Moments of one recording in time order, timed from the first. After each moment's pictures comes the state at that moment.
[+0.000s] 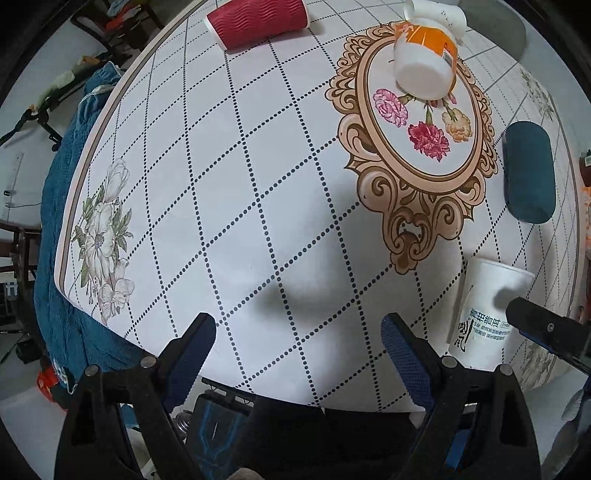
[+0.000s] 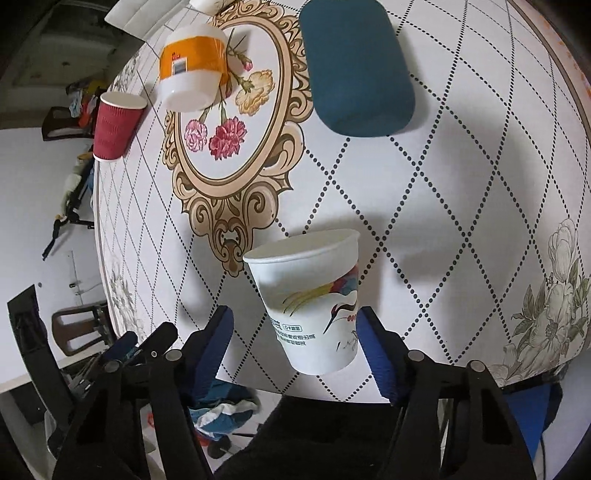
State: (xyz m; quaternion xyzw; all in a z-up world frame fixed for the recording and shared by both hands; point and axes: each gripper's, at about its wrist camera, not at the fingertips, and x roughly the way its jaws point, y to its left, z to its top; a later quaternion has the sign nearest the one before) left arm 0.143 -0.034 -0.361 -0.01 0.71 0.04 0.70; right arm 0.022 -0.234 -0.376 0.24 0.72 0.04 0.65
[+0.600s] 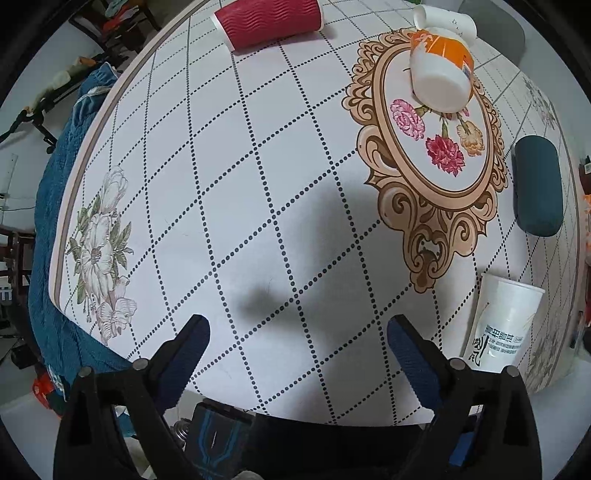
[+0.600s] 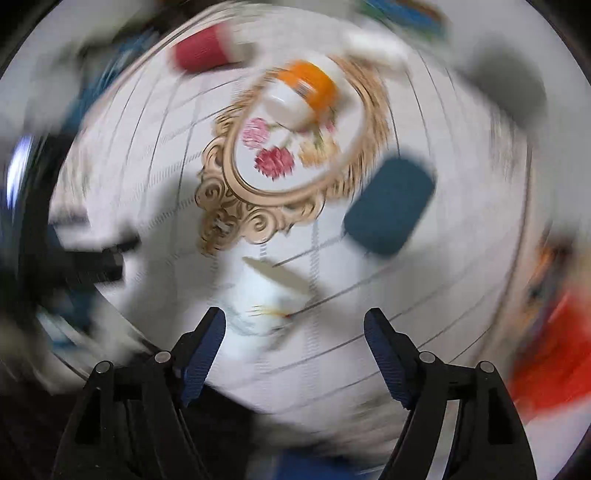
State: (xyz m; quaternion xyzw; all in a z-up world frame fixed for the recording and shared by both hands) left arm 0.158 -0.005 -0.378 -0.02 0.71 0.03 0.71; right arm 0.028 -0.160 -0.280 -0.29 0.63 0.17 0.70
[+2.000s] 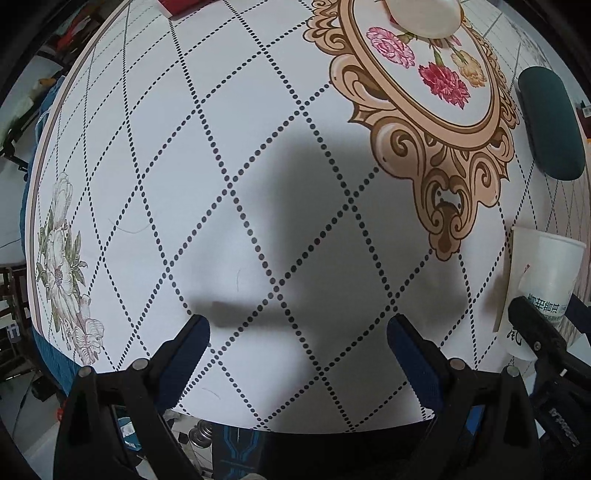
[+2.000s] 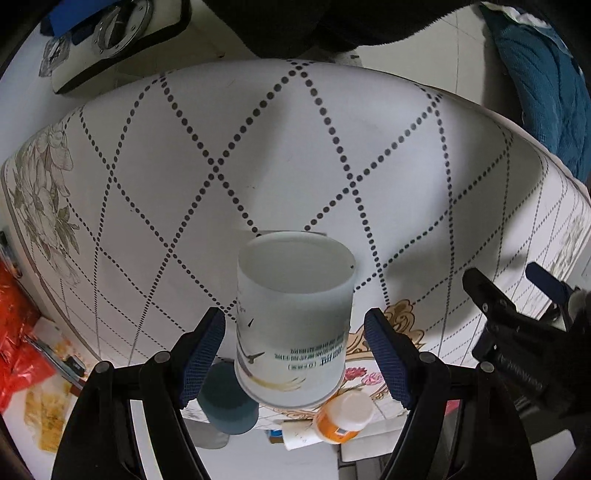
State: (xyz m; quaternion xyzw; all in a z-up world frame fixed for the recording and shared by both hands) left arm 0.152 -0.029 -0.458 0.04 0.75 -0.03 0.66; right arm -0.111 -0.170 -0.436 -0.89 0.03 0.46 0.02
